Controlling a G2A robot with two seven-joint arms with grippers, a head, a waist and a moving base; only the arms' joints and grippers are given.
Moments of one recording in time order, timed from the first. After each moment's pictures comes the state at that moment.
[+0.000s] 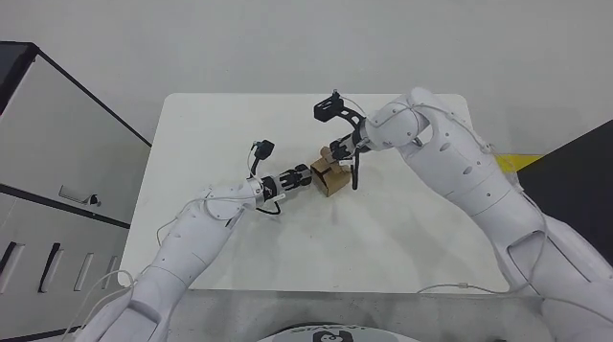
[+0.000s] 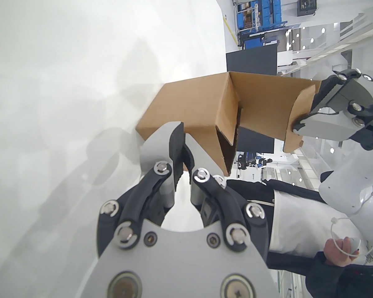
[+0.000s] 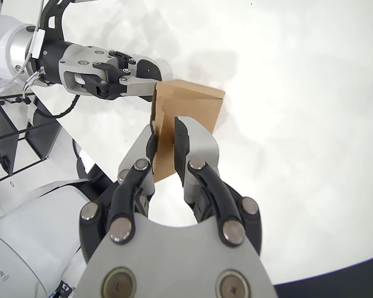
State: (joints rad) left arm 1.15 -1.27 -0.99 -1.05 0.07 -0.38 -0.60; right arm -0.67 -1.20 0.70 -1.34 -0.50 -0.06 1.29
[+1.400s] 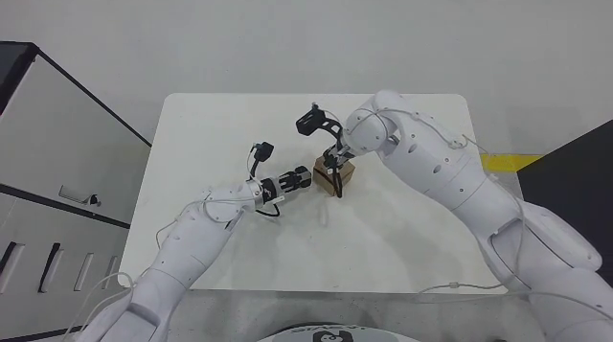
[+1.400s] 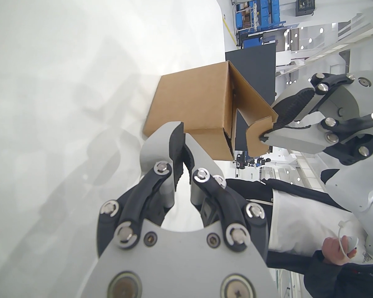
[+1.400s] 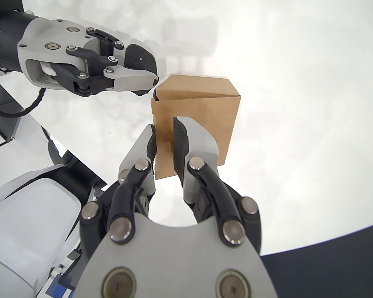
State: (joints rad) left arm 1.17 -1.26 -1.00 -1.06 0.07 -0.39 -0.60; right arm -0.59 -1.28 0.56 -1.26 -0.59 -0.04 1.36
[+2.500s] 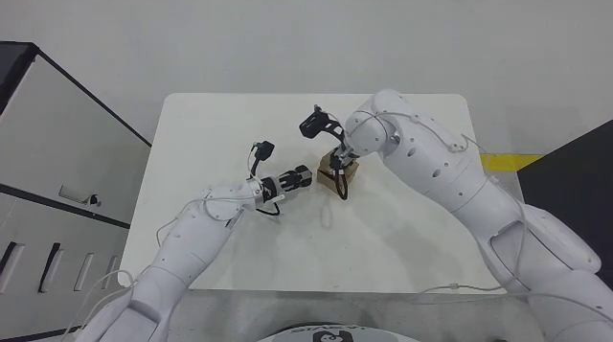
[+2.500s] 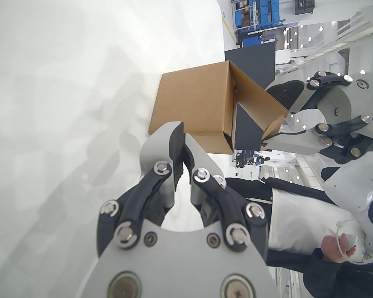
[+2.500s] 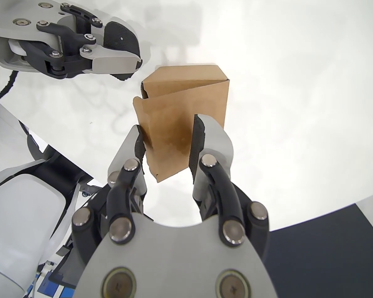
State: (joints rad) left arm 1.15 -1.27 -0.99 -1.04 0.07 -0.39 -0.61; right arm -0.61 -1.28 0.59 -1.30 -0.69 -0.06 1.45
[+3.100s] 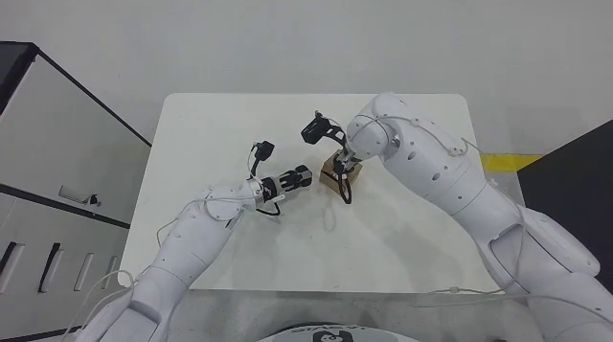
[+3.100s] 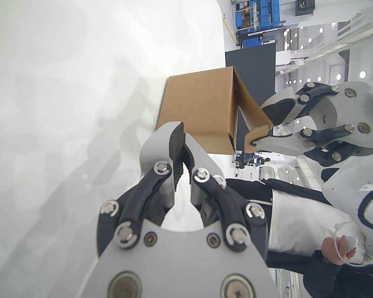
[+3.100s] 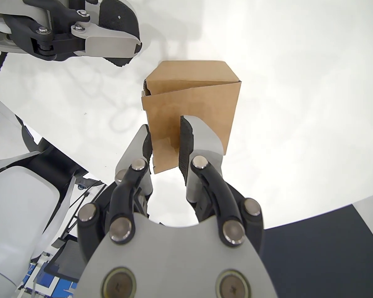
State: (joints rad) left arm 1.16 -1.27 -0.99 -1.05 0.07 -0.39 -0.61; right arm -0.63 -1.28 0.60 -1.30 -0.70 -0.10 1.47
